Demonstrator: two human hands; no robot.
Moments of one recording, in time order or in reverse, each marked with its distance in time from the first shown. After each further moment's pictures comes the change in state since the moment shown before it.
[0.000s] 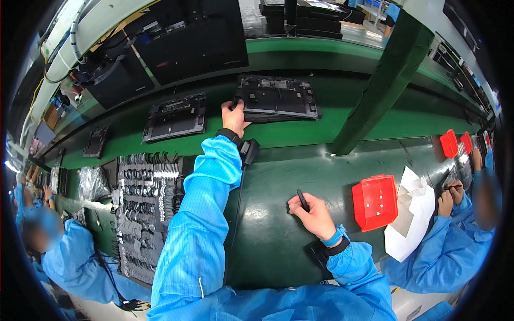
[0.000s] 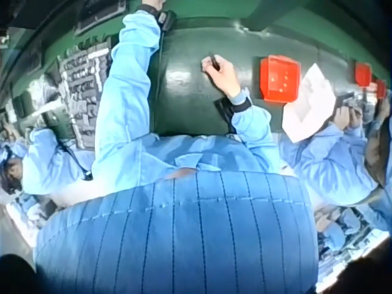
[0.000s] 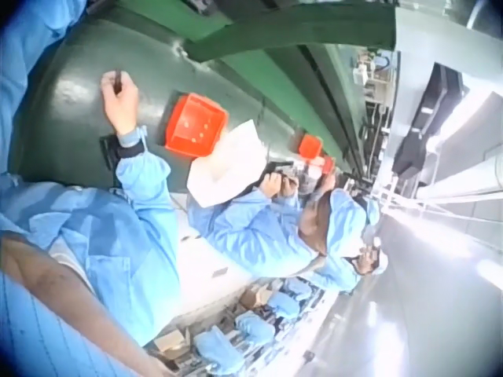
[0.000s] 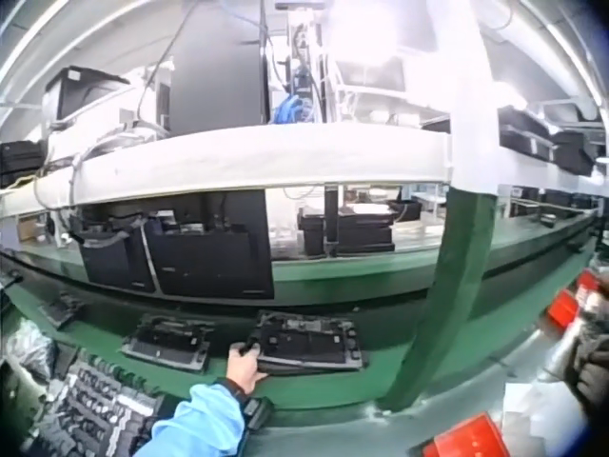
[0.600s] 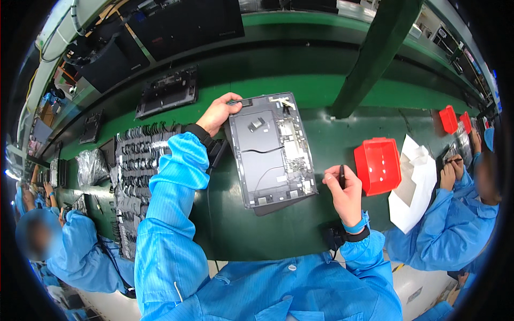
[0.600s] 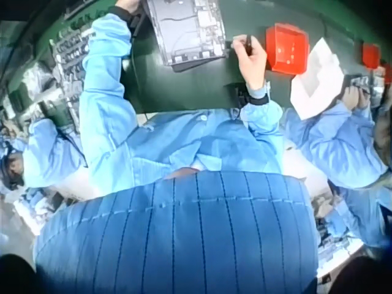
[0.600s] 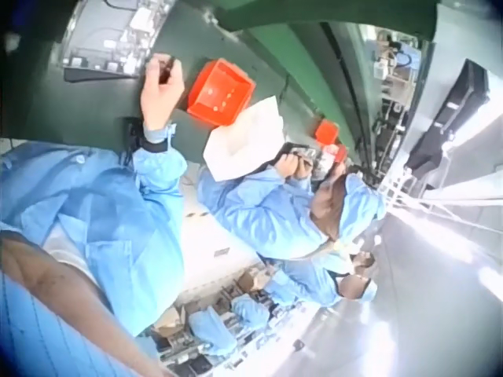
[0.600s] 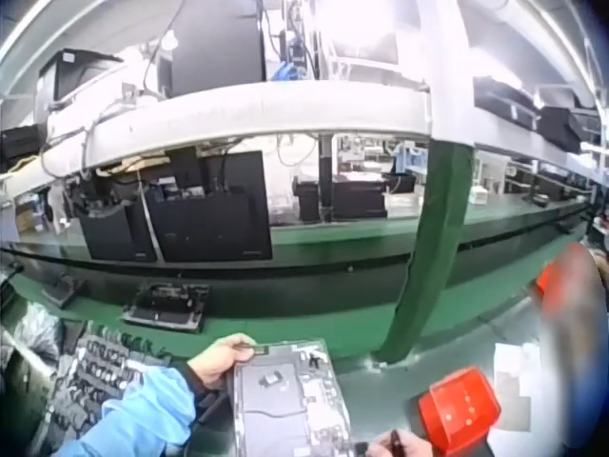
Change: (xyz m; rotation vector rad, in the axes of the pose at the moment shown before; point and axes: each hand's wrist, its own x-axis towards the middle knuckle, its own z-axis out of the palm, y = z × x) left_hand -0.092 0.047 -0.068 0.580 -0.530 -0.124; right_hand -0.061 -0.029 -0.020 -0.025 0.365 -0.175
